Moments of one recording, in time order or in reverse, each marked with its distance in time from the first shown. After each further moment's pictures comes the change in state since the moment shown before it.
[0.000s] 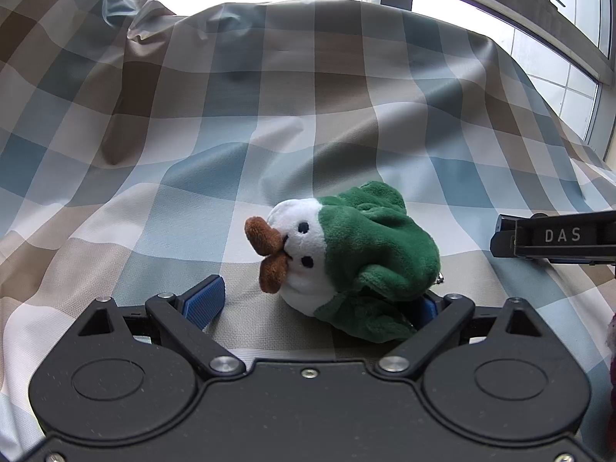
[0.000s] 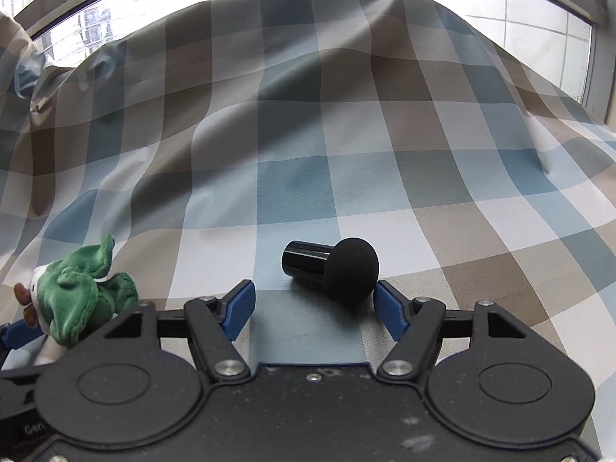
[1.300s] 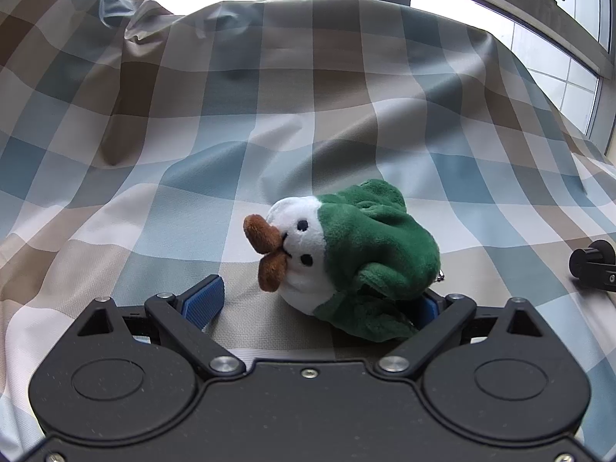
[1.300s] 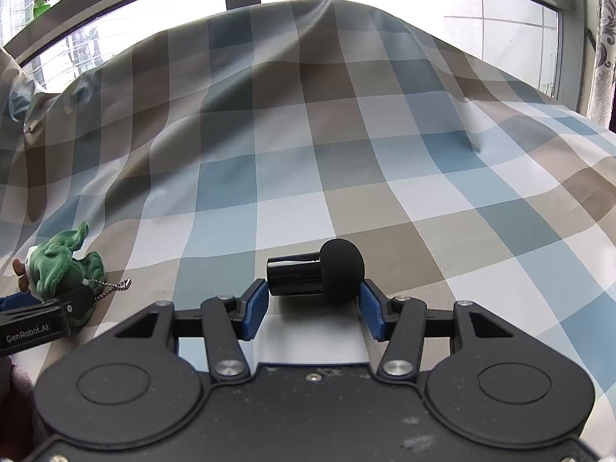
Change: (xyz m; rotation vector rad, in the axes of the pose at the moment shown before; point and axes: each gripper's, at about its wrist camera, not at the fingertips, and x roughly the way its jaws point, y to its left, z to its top) left arm 0.002 -0.003 0.001 0.015 0.012 0.012; right arm -0.042 -0.069 -0.030 0.046 -0.047 -0.006
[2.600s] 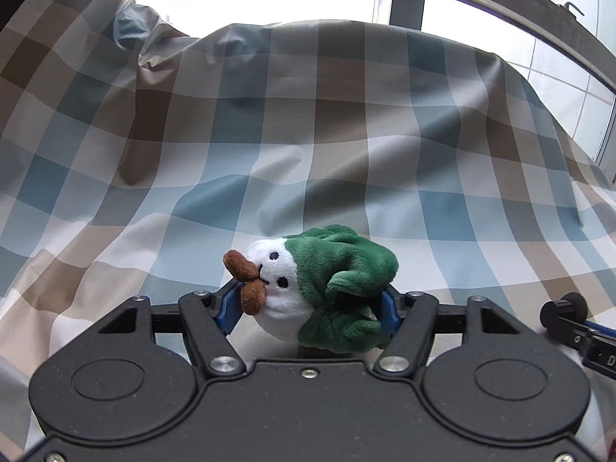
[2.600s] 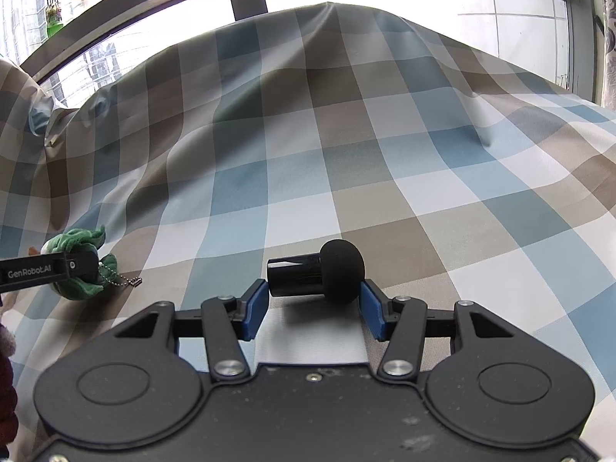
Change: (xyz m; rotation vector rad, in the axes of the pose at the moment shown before) left arm -0.040 -0.018 0.036 -0.075 0.027 0.048; right arm -0.005 -0.018 -0.004 0.039 -0.012 0.091
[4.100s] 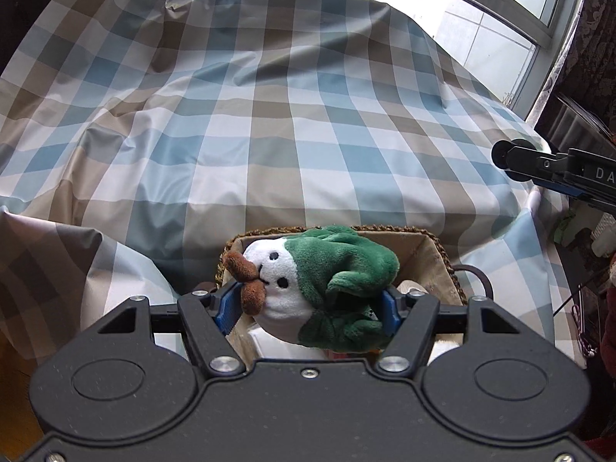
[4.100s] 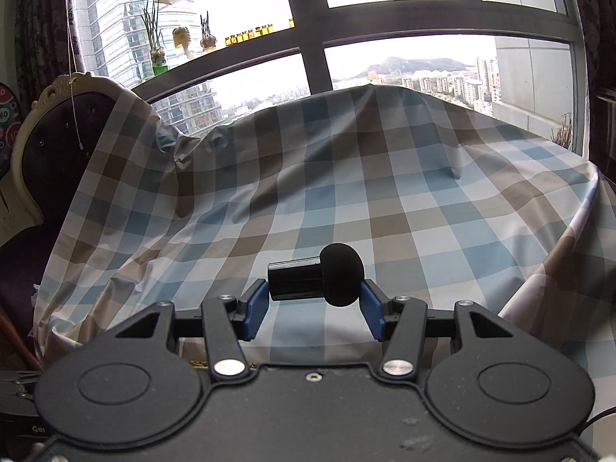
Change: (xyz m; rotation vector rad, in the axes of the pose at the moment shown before) left arm -0.251 -0.010 -0.147 0.030 0.208 -0.161; right arm -0.291 -0.012 -0.072 -0.076 -0.078 0.168
